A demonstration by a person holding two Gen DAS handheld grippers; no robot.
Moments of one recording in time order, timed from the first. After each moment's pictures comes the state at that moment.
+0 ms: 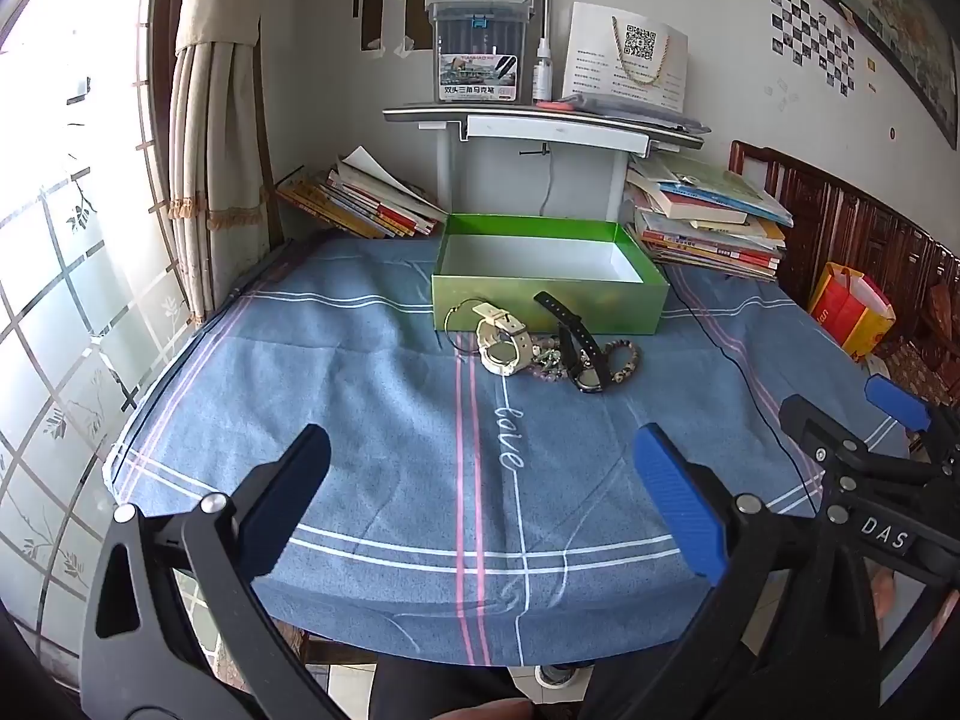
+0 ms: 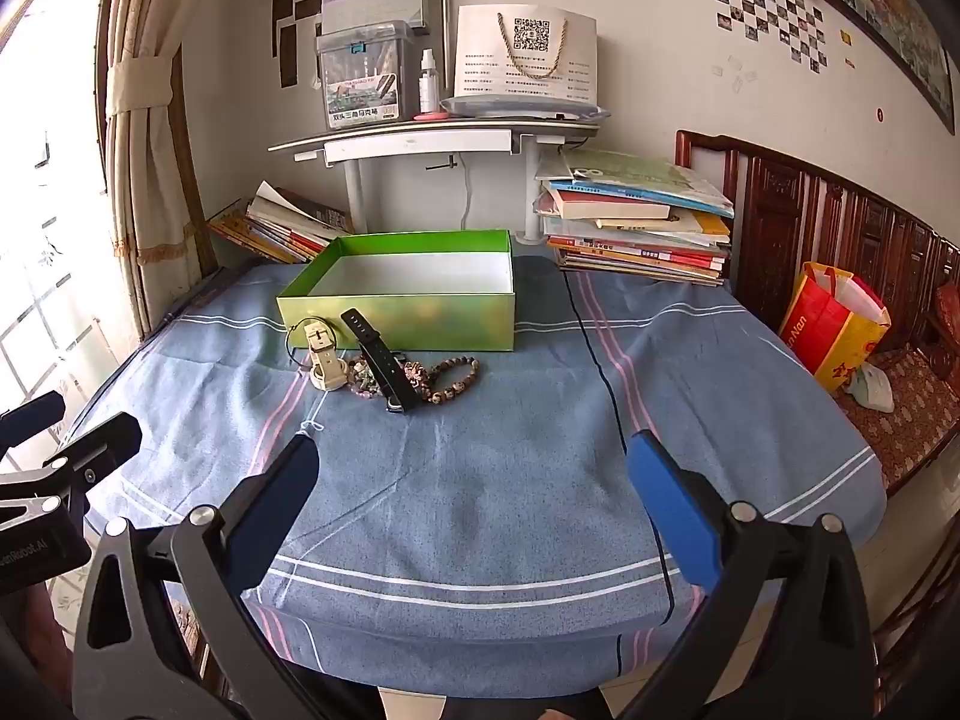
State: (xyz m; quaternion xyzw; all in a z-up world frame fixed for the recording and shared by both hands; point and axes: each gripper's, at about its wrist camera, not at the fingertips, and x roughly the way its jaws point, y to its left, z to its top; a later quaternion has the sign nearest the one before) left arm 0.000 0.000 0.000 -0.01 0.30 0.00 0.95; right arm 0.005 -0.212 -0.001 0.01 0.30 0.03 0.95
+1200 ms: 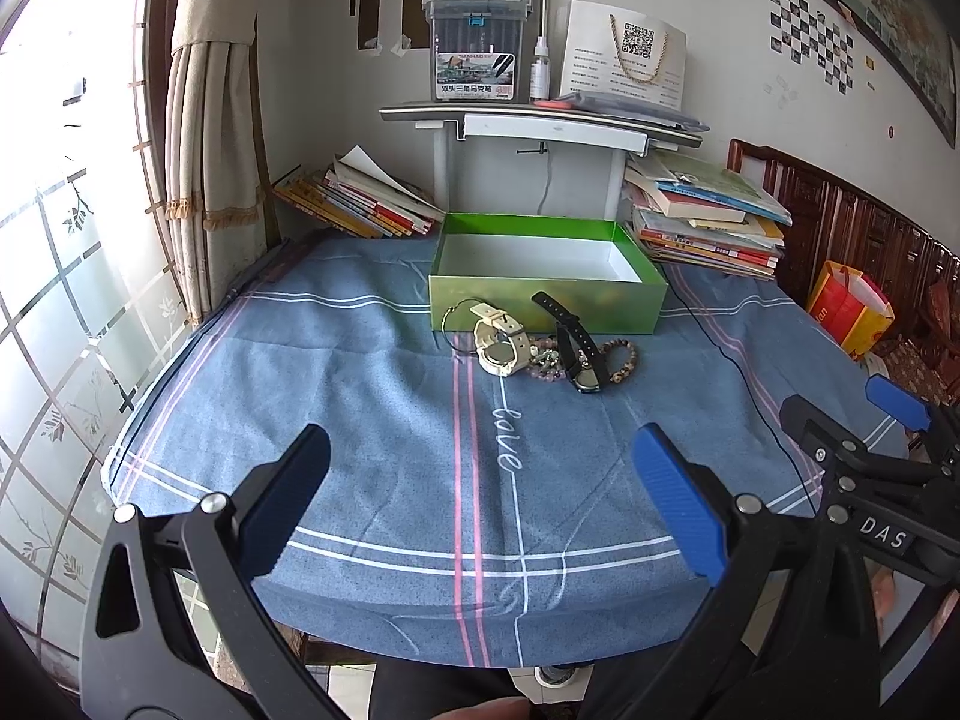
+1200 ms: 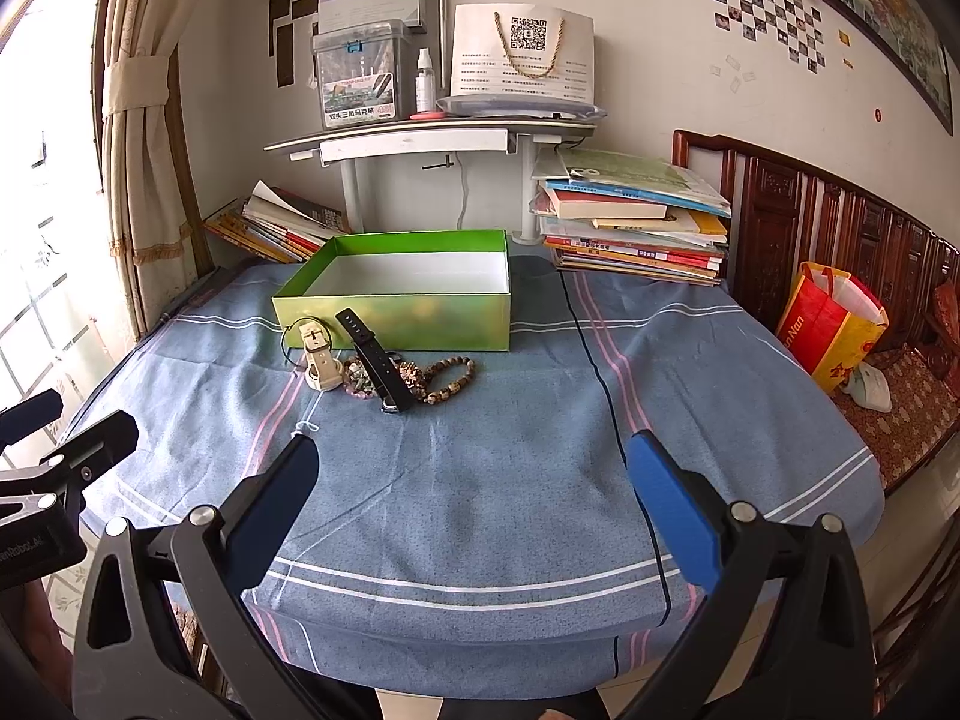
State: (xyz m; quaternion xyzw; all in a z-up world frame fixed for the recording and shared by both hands) left arm 0.004 -0.003 0.002 -0.01 0.30 0.00 0.95; right arm 0.007 -0.214 0.000 0.01 0.30 0.03 0.95
